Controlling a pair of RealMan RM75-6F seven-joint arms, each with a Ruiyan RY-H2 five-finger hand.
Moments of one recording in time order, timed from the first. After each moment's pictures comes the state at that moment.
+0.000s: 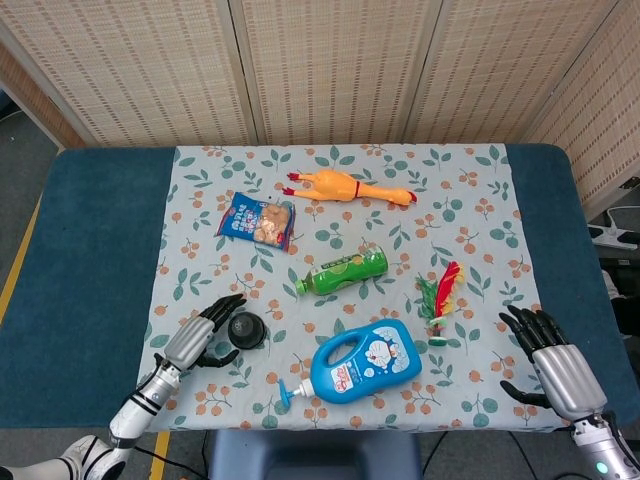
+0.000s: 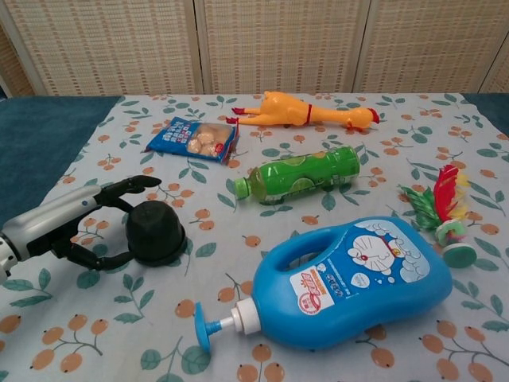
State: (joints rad) left arm -0.49 -1.73 0.05 -1.03 1.62 1.20 -0.52; right arm 0.09 -1.04 -0.07 -1.70 -1.66 1.41 0.01
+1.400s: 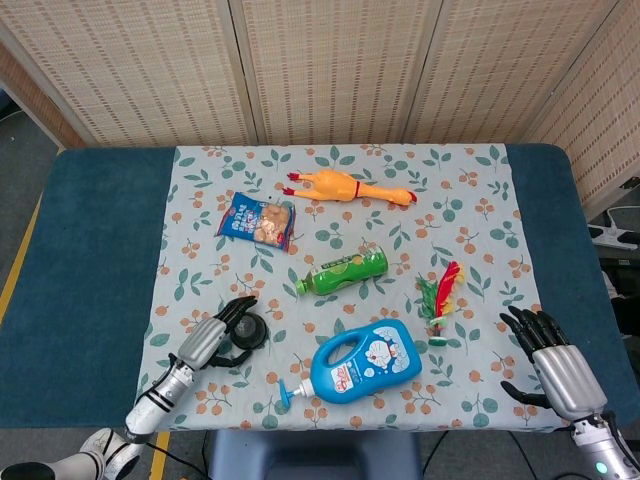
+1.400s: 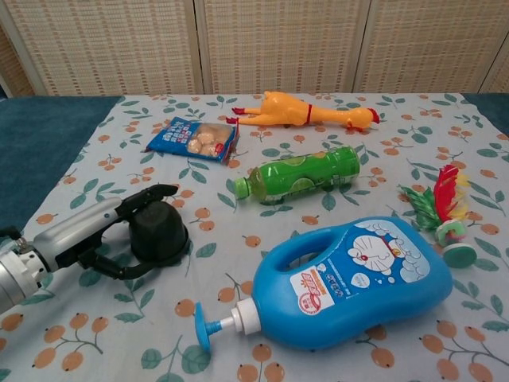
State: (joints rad) left arm -0.52 -1.90 0.08 -0.76 1.66 1.24 -0.69; right arm 0.09 -1.04 -0.07 -1.71 -1.65 1.40 -0.01
